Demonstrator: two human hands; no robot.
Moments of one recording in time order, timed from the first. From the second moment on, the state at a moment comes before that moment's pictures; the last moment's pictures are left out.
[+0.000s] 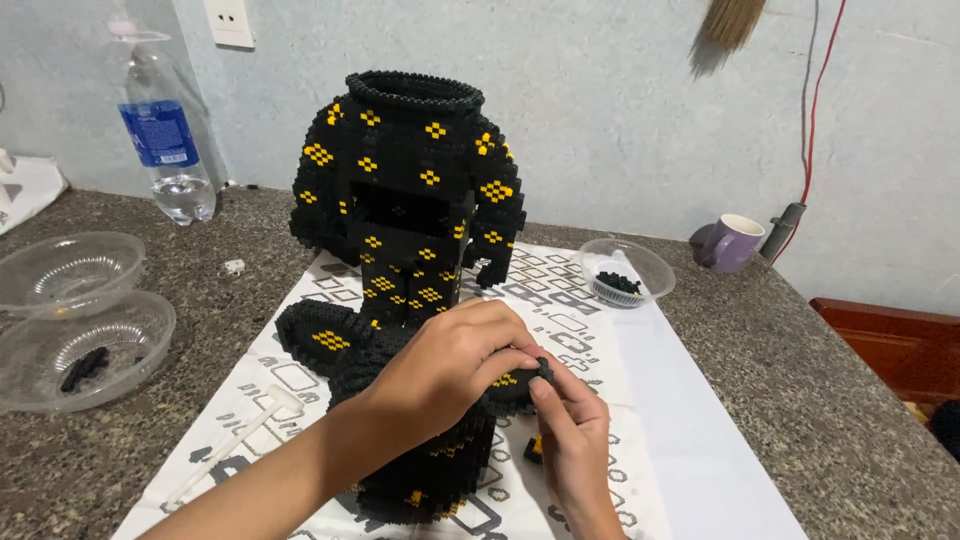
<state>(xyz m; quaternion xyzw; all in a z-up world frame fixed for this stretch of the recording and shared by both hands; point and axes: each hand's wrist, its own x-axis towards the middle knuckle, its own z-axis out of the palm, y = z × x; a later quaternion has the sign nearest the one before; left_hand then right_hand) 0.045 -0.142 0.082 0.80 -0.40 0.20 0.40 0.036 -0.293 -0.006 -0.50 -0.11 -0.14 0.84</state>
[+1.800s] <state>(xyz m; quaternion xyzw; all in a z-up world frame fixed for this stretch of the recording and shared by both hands) 0.028 -0.135 0.085 0.81 -0.46 0.22 0.29 0.047 -0.312 -0.022 -0.55 -0.12 -0.11 0.82</state>
